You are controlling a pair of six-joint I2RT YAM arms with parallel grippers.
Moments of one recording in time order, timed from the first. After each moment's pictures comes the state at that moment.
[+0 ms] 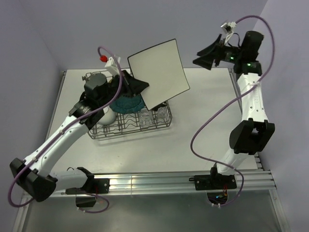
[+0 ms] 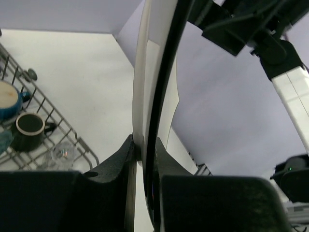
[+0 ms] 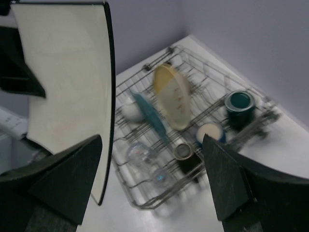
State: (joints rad) left arm -0.61 1.24 1.29 -0.06 0.22 -0.69; right arm -0.19 1.69 1.86 -0.37 -1.29 0.03
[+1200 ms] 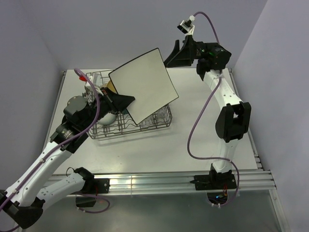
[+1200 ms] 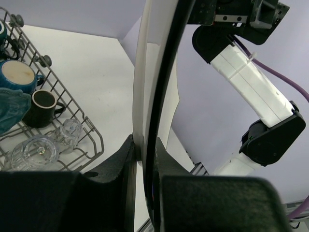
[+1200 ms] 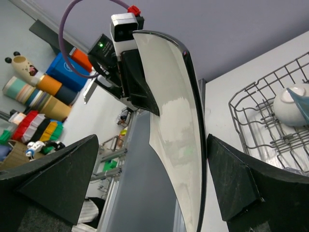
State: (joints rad) left arm -0.60 0.87 1.02 -0.10 0.16 -0.73; right arm 0.18 1.92 1.85 1.28 -1.49 1.95
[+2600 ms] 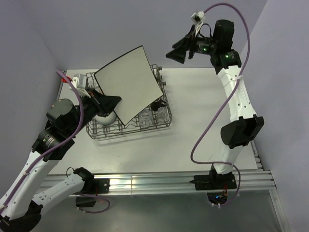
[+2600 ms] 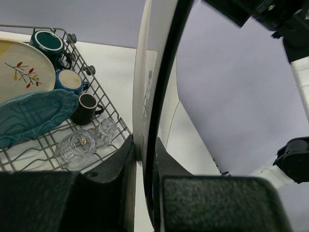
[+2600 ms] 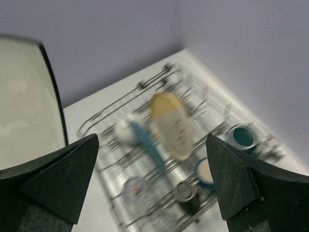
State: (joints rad) left arm -0.60 0.79 1.16 -0.39 0.01 -0.63; right arm 0.15 1.80 2.15 -0.40 -0.97 0.12
